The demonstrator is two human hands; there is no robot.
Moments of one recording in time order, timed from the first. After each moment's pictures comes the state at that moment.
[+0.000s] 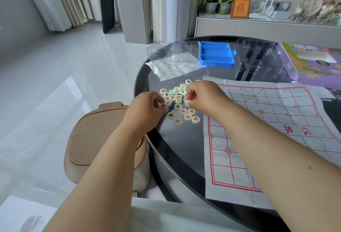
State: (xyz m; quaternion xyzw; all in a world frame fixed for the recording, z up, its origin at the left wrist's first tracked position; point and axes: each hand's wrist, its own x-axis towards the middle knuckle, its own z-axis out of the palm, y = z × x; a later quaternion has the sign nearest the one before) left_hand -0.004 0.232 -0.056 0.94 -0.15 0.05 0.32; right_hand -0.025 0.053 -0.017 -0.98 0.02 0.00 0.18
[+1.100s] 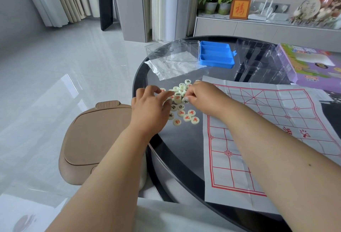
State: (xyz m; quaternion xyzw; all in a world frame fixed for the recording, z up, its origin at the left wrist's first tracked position) left_hand -0.004 0.213 -0.073 0.95 -0.17 0.14 0.22; right_hand -0.011 0.045 -0.027 -0.99 -0.03 0.01 0.12
